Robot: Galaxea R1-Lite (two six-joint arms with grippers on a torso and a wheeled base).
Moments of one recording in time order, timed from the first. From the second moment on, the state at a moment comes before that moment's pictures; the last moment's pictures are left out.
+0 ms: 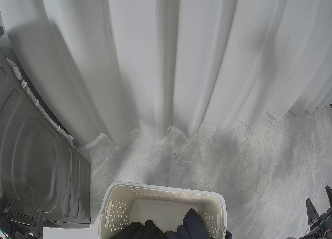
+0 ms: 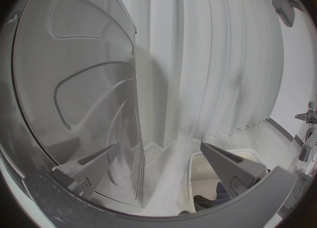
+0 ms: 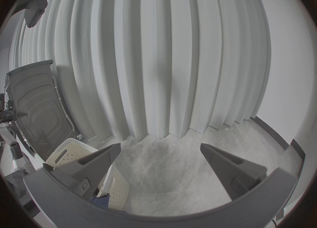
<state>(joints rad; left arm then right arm) 0.00 0.02 -0.02 0.00 0.01 -0.03 0.00 0.02 -0.02 0.00 0.01 0.01</state>
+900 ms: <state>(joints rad) 0.00 0.02 -0.02 0.00 0.01 -0.03 0.00 0.02 -0.02 0.00 0.01 0.01</state>
